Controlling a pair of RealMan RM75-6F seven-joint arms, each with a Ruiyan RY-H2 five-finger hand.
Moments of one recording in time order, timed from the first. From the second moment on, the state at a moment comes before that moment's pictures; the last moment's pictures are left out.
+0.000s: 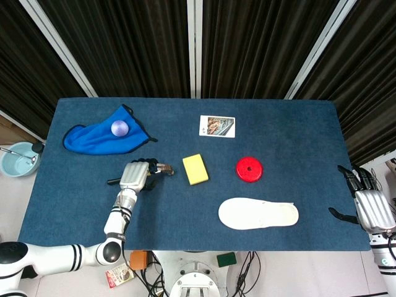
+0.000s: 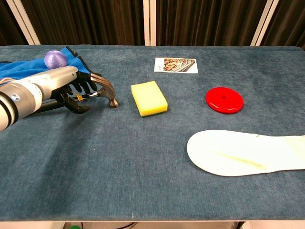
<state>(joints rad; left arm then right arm) -0.70 -1.71 -0.22 -1.54 0.73 1.12 0.55 0.13 -1.08 0.04 -1.55 -1.56 1.44 0.18</state>
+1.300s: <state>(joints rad) -0.71 -1.72 -0.20 -1.51 0.74 1.11 0.57 0.14 -1.08 0.04 -1.55 -1.55 1.43 0.18</state>
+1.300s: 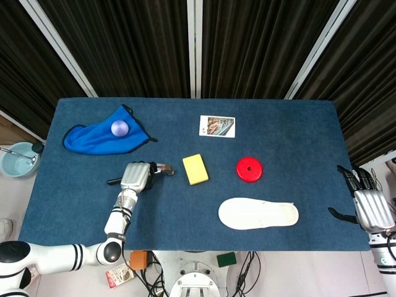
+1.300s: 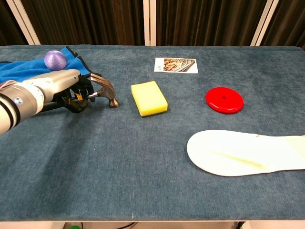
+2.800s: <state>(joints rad) -0.67 -1.68 -0.22 -1.37 1.14 1.09 0.09 0.14 -1.07 0.05 -1.58 -1.54 1.43 0.14</state>
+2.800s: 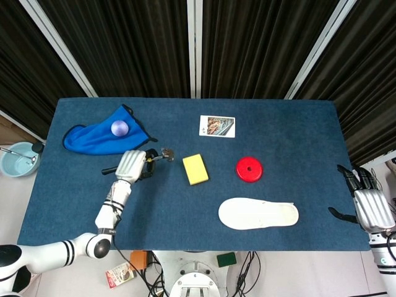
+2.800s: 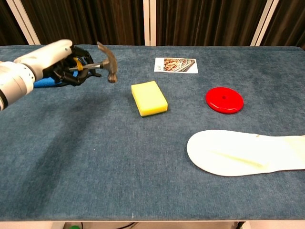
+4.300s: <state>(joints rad) -0.82 -1.71 -0.19 -1.23 1.32 0.91 -0.06 0.12 -1.07 0.05 -1.58 -1.51 1.42 0.13</state>
